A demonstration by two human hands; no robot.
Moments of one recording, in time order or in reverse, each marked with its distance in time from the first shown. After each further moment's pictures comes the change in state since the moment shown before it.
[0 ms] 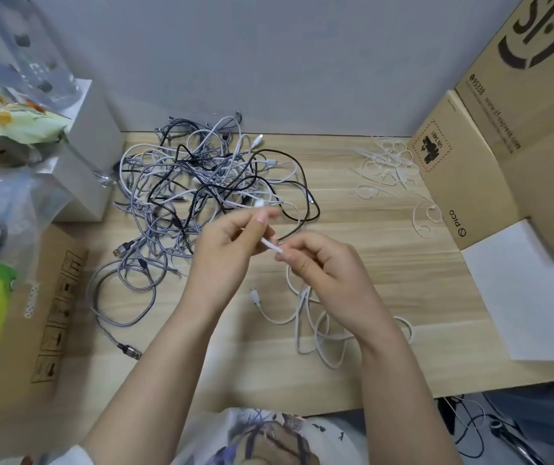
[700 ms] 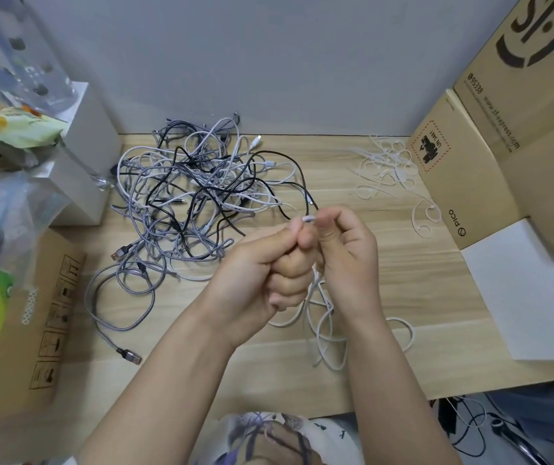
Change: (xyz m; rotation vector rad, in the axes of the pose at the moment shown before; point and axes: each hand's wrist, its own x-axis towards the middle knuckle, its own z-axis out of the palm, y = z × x) left_hand -0.012 0.027 0.016 -0.716 -0.570 -0.401; right_hand 0.015 0.005 0.004 0.285 0.360 -0.033
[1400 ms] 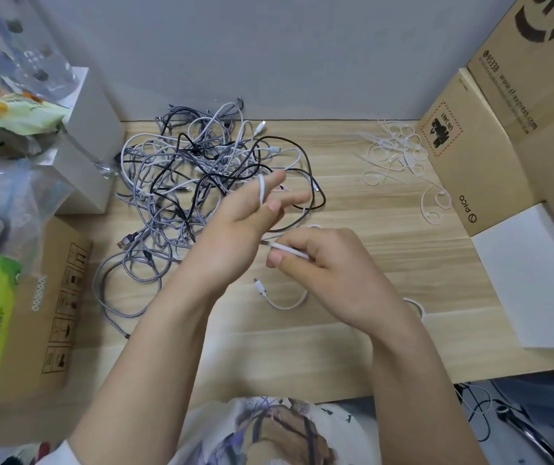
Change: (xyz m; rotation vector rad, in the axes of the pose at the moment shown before) left_hand 0.003 0.013 -0.023 0.723 0.326 0.237; right_hand -0.015 -0.036 0.001 -0.644 -0.521 0.006
